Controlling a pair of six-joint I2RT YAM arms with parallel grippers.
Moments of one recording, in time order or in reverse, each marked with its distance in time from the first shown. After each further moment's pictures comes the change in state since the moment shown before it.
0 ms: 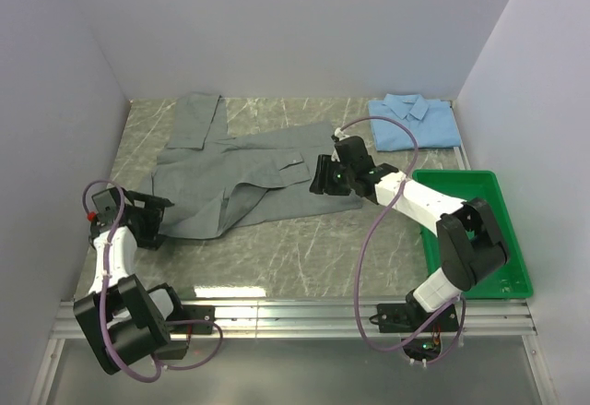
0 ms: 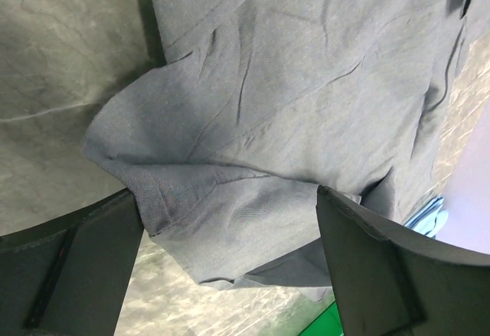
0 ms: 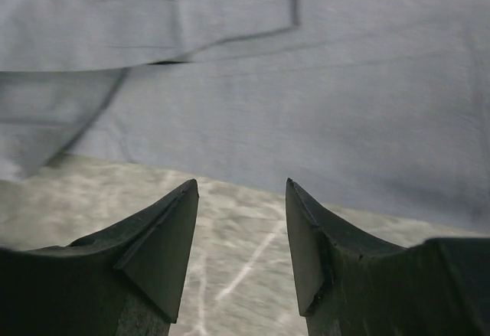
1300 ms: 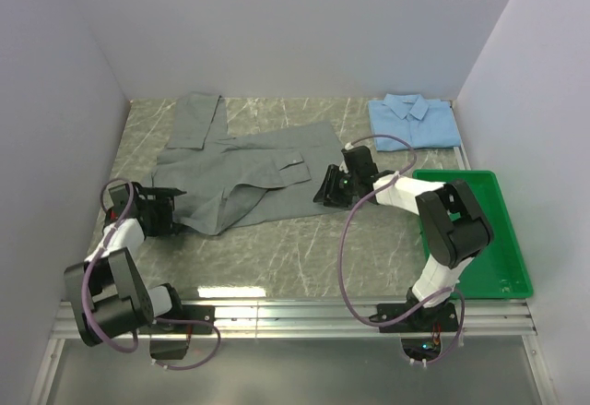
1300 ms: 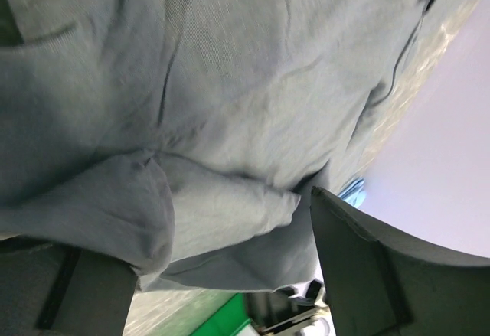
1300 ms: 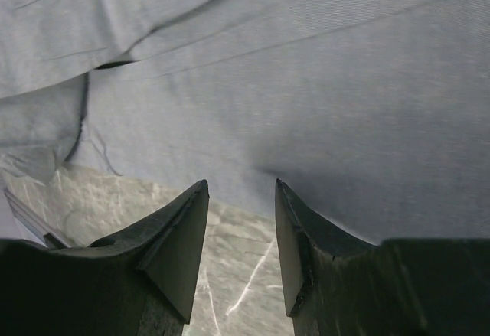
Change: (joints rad) left arm -0.121 0.160 -0.041 0.257 0.089 -0.320; right arm -0.101 0.158 -0.095 0.176 -0.208 0.159
